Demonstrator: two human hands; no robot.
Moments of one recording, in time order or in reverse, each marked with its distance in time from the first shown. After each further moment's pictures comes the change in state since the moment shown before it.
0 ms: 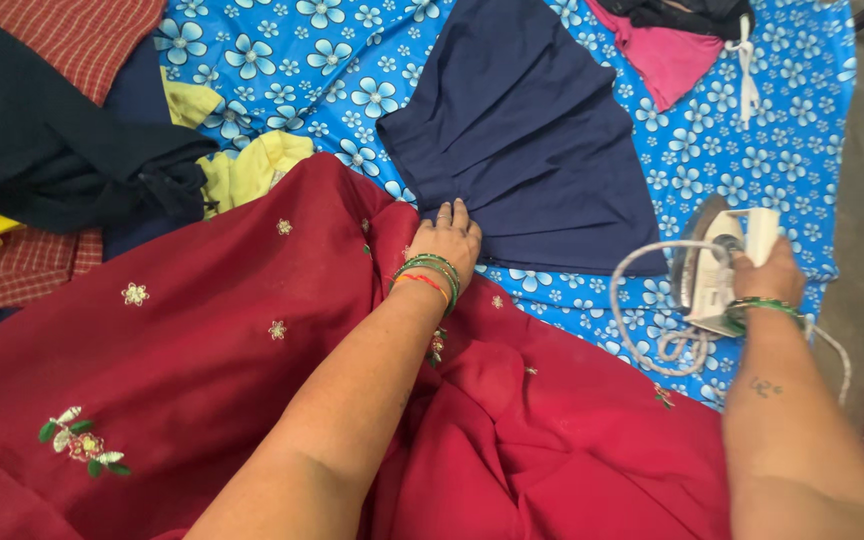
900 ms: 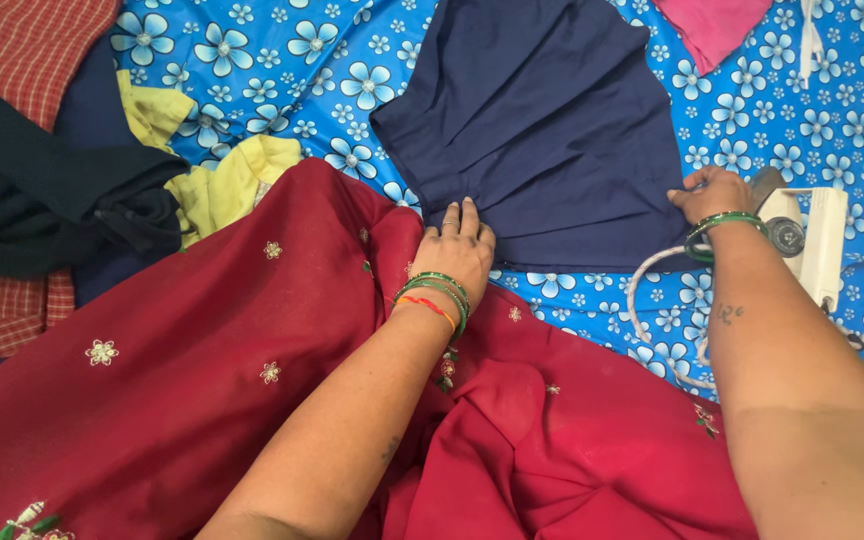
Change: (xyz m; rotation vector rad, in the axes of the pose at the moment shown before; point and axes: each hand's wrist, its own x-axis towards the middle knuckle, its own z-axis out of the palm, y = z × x) left_hand 0.003 0.000 -0.001 -0.001 -0.013 0.005; right_hand 0.062 -0.106 0.108 0.003 -0.274 -0.114
